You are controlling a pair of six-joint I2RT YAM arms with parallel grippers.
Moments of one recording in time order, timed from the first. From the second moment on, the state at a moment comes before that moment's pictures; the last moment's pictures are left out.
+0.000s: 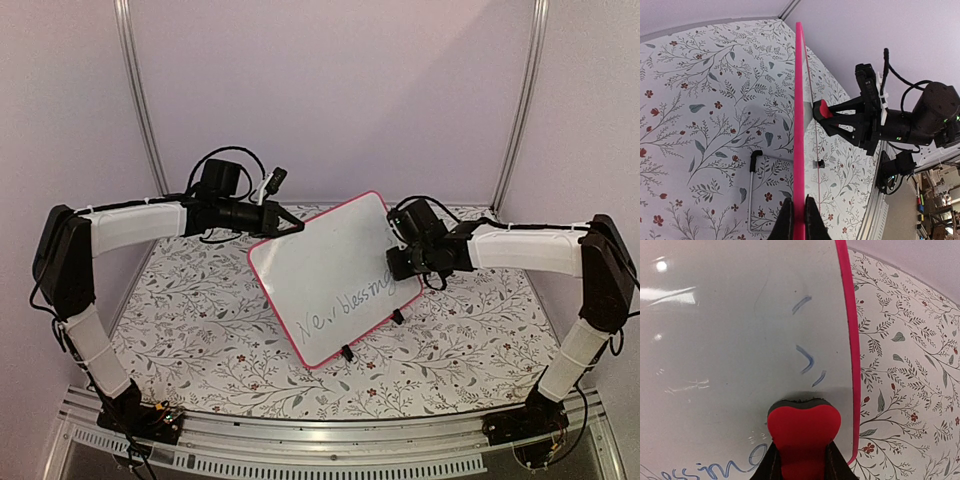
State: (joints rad) left arm -0.50 1.76 1.30 -0.09 0.70 -0.34; right arm 0.74 1.70 1.16 -0.33 0.35 0.26
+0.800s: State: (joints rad) left arm -0.50 1.76 1.30 -0.09 0.70 -0.33; right arm 0.79 1.66 1.17 -0.39 0.34 0.28
